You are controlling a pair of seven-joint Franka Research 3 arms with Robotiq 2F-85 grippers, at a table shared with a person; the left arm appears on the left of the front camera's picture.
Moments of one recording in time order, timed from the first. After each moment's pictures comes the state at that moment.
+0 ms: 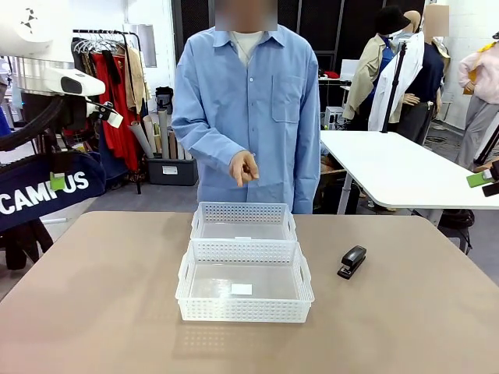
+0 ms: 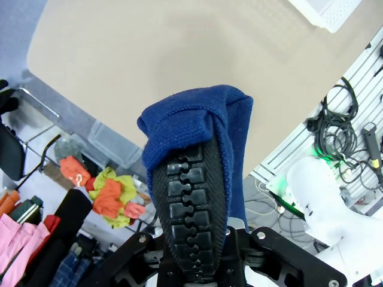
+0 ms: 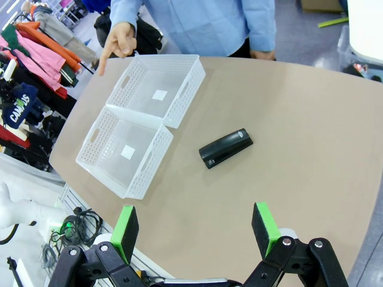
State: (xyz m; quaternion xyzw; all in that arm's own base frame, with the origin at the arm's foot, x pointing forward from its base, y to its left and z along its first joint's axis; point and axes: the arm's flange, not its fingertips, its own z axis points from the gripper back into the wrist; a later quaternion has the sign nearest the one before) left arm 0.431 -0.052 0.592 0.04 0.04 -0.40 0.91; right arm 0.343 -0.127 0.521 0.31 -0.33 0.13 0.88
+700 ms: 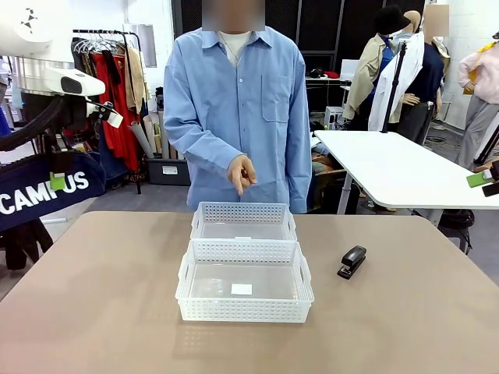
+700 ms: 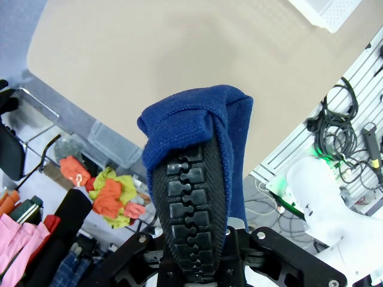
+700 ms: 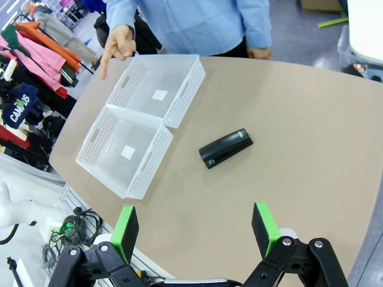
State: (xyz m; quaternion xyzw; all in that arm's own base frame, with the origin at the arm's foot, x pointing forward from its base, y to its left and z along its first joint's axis) left arm 0.431 -0.052 0.592 0.04 0.04 -0.40 0.91; right arm 0.343 -0.127 0.521 0.31 -0.33 0.13 0.88
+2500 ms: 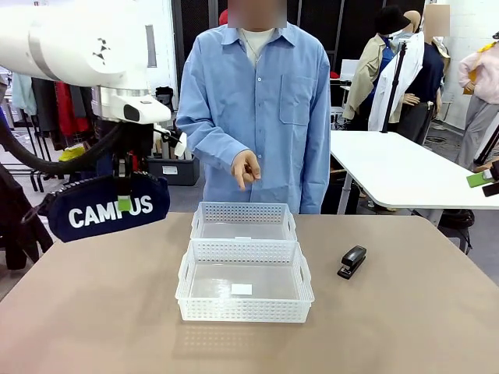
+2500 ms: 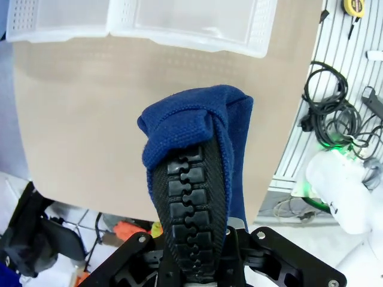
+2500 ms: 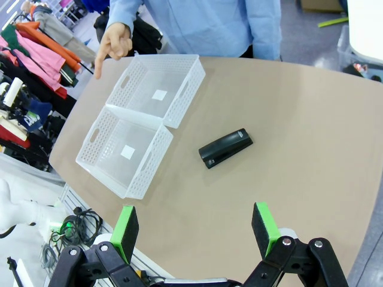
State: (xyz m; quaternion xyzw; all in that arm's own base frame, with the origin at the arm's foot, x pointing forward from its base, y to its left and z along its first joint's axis) left arm 0.424 -0.176 0.550 0.03 0.04 -0.61 0.79; right arm 0.343 -0.128 0.521 0.31 -0.33 0.13 0.89
